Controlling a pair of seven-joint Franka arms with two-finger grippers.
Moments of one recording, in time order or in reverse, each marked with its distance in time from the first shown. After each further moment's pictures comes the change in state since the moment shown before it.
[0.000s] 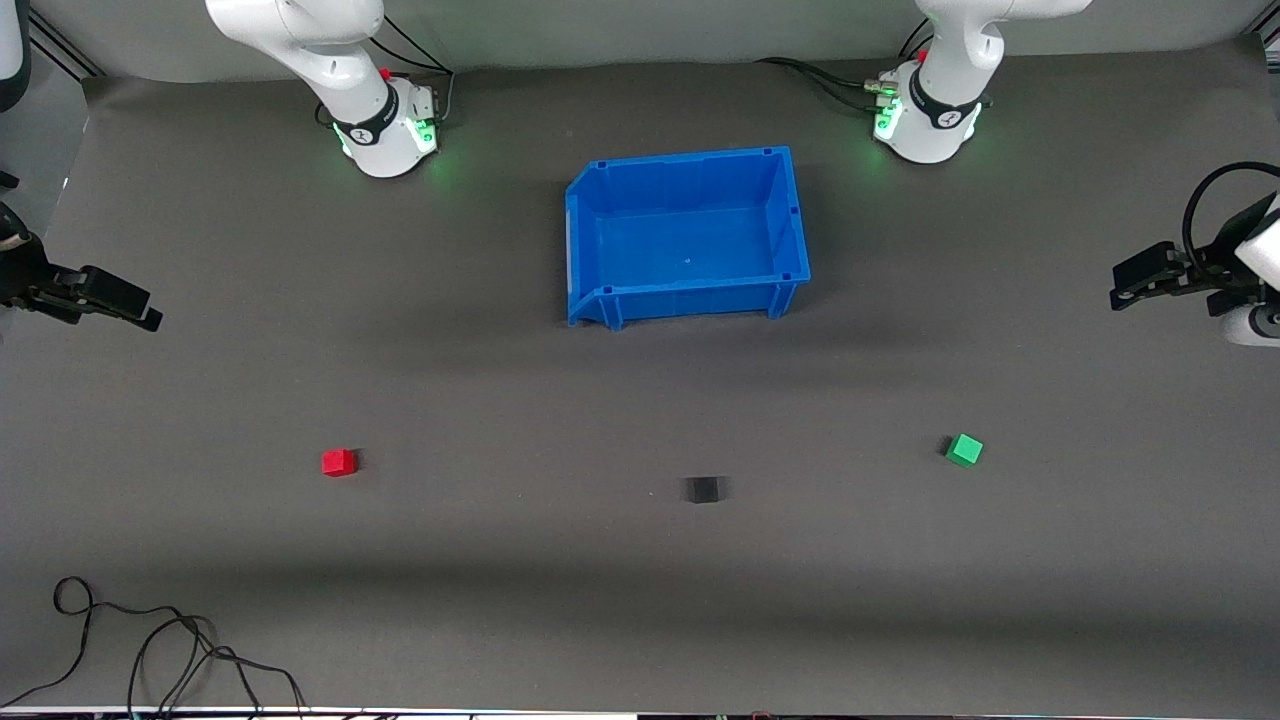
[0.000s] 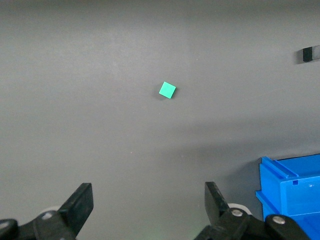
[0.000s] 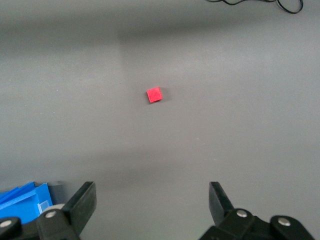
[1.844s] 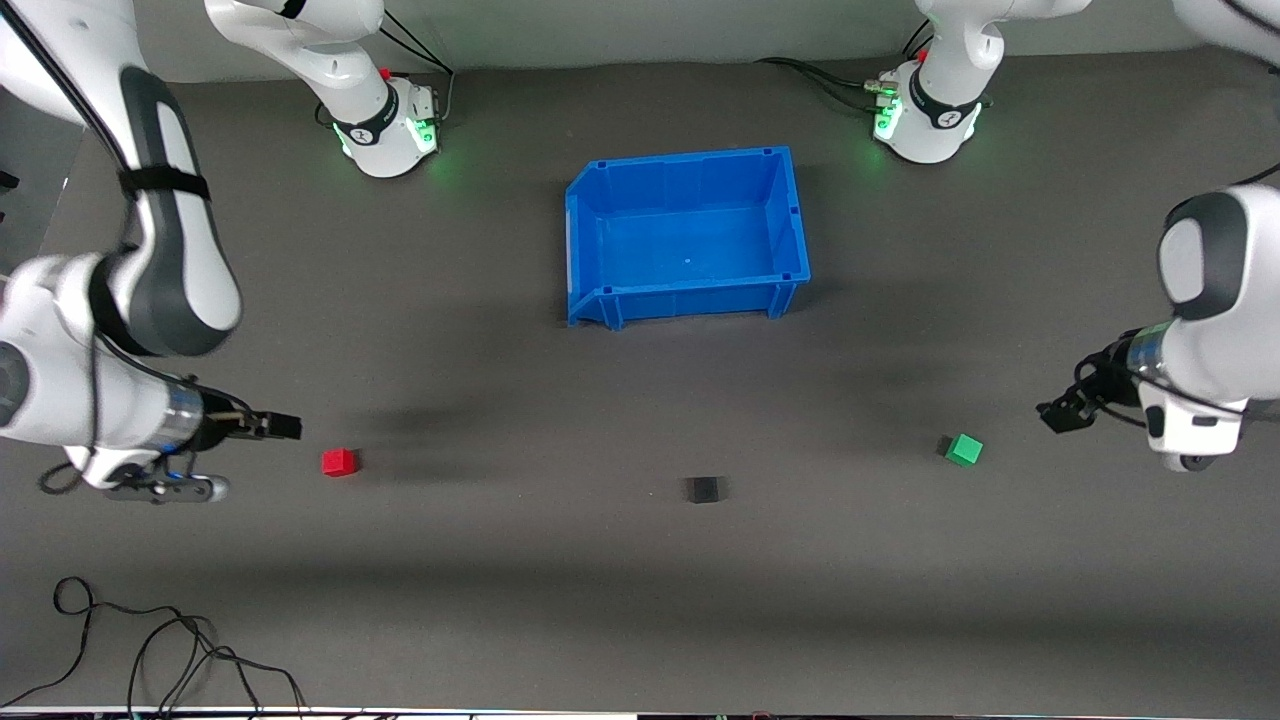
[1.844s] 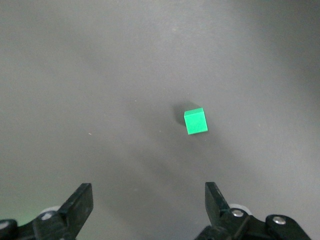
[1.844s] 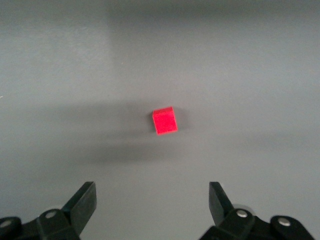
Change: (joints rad) left arm 0.011 0.244 0.007 -0.188 -0.033 0.308 -0.892; right arm 0.056 0.386 0.006 -0.092 -0.016 0.365 -0.016
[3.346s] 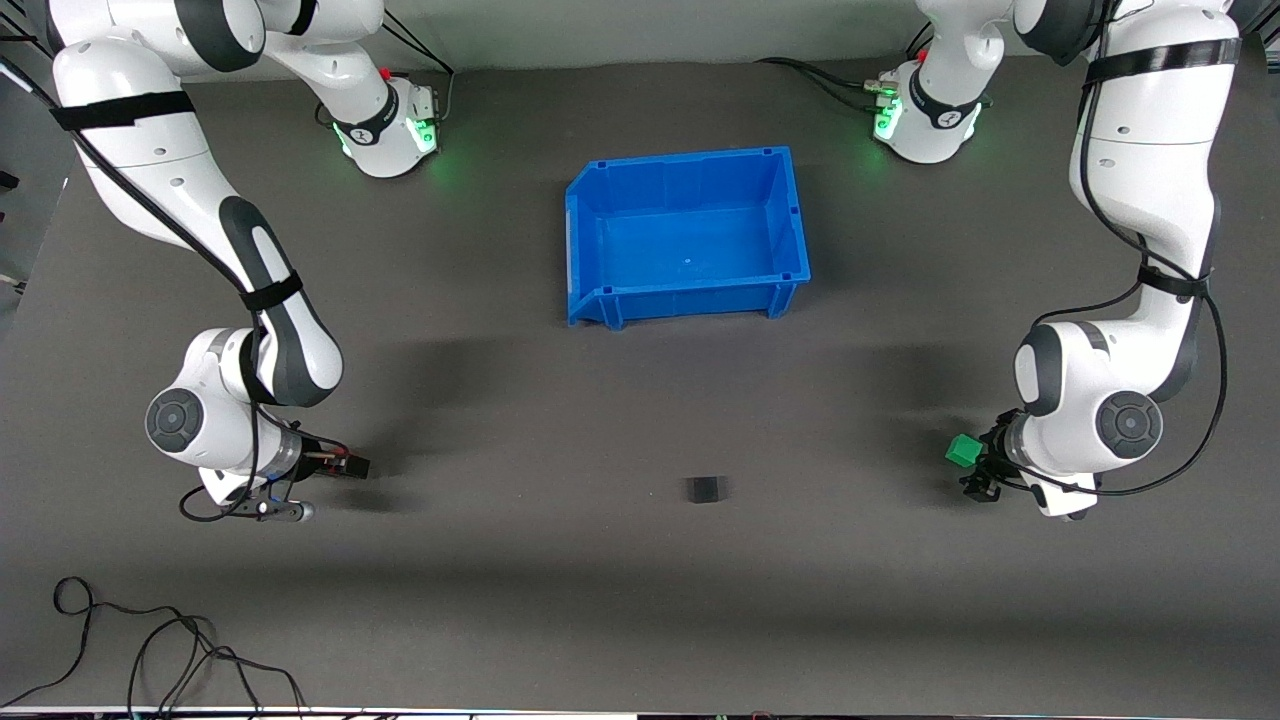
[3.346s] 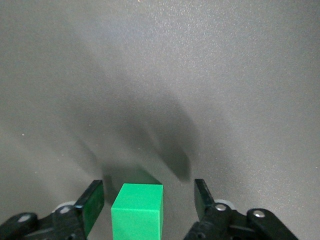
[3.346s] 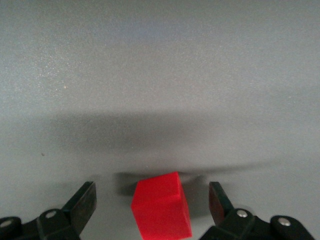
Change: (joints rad) left arm -0.021 0.340 -0.007 -0.053 -0.043 0.492 -0.200; right arm -0.007 0.223 -0.003 -0.157 0.056 0.485 0.001
